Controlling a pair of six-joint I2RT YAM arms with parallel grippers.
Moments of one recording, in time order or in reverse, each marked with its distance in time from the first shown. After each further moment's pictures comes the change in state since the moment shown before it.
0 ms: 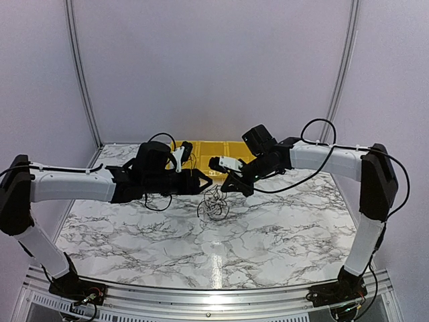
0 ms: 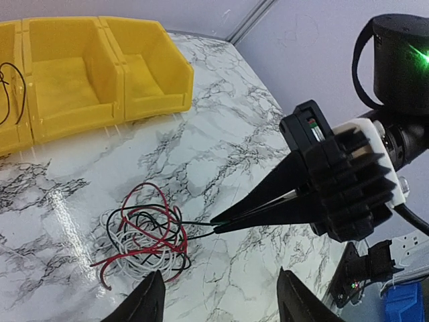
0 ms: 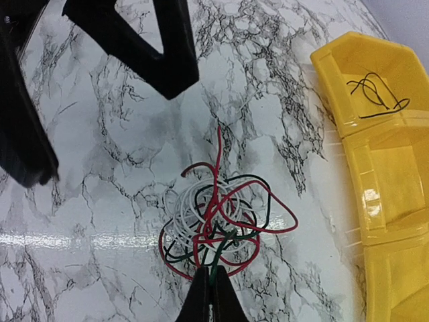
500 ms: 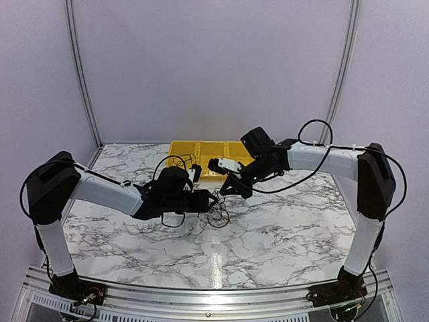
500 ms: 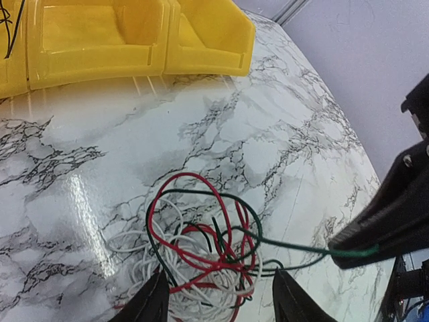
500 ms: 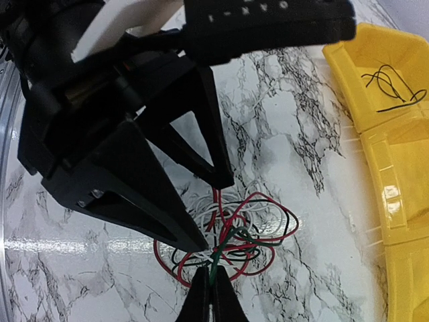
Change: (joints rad) left arm -0.056 0.259 -0.047 0.230 -0.121 -0.026; right arm 0.000 0.023 -0.004 -0.003 -0.042 0.049
